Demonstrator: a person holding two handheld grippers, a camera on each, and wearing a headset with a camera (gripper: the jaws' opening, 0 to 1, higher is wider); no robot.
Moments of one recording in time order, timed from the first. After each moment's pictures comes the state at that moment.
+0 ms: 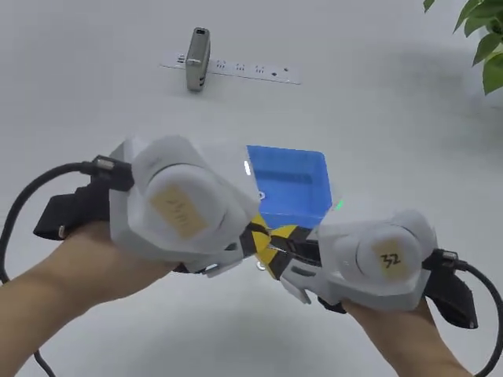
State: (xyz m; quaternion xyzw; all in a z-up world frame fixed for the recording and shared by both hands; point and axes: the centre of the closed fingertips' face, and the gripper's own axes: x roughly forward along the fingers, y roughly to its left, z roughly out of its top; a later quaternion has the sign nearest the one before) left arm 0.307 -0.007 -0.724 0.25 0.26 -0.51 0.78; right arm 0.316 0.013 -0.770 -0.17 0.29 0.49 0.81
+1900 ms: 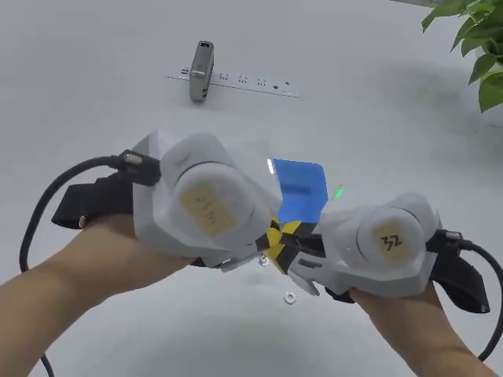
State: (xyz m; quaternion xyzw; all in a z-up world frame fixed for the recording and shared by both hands) left arm 0.317 -0.019 -0.699 0.26 0.23 -0.51 0.79; right arm 0.325 0.006 -0.745 -0.22 0.29 0.49 0.79
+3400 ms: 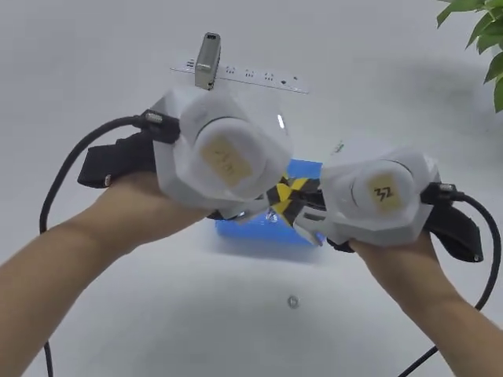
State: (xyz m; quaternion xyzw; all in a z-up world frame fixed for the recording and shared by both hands) left arm 0.376 -0.014 -0.705 0.27 0.21 -0.47 0.81; right arm 0.386 0.010 -0.751 -0.27 0.26 0.48 0.80
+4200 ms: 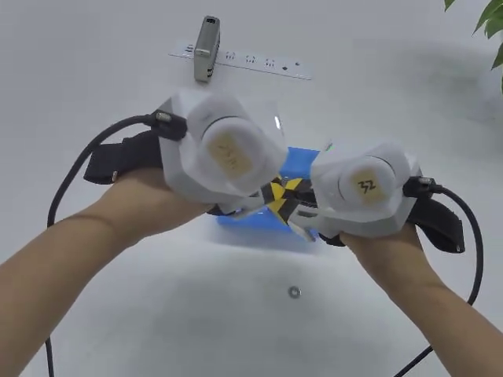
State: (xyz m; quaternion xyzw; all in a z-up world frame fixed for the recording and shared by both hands) left arm 0.379 -0.011 -0.728 0.27 0.24 -0.48 0.80; right arm 0.388 0.009 -0.774 -0.26 0.28 0.48 0.79
